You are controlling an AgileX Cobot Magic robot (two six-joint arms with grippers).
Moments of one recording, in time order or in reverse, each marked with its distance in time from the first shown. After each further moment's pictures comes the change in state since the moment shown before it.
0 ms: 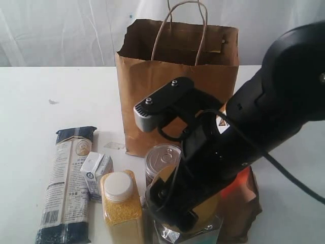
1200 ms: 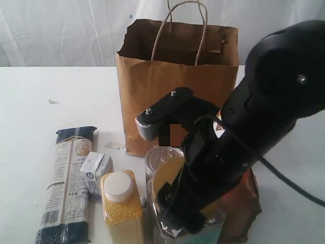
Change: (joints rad) left arm 0.000 0.000 0.000 0.000 0.000 0.000; right arm 0.000 0.030 -0.029 -0.043 0.089 0.037
